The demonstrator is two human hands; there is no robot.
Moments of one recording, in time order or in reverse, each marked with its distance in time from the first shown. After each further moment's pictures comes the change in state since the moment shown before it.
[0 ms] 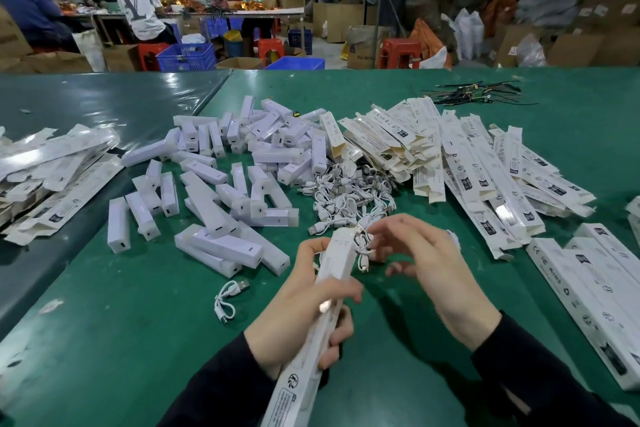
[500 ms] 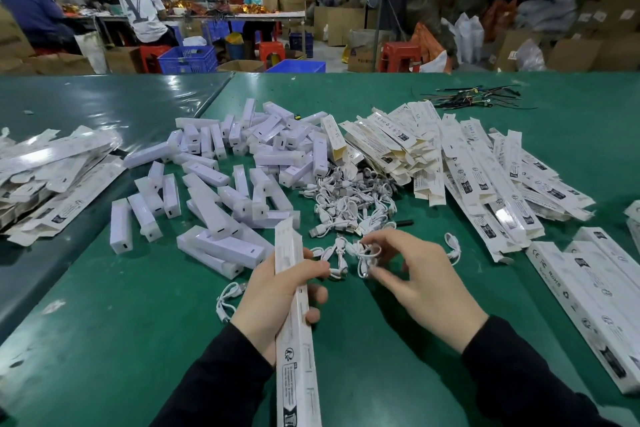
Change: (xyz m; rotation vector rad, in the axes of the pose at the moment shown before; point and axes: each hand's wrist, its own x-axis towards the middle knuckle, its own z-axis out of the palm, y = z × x) left_hand -0.001 0.005 -0.013 -0.132 0.402 -0.015; right_hand 0.003 0.021 -0.009 -0.809 -0.044 -0.353
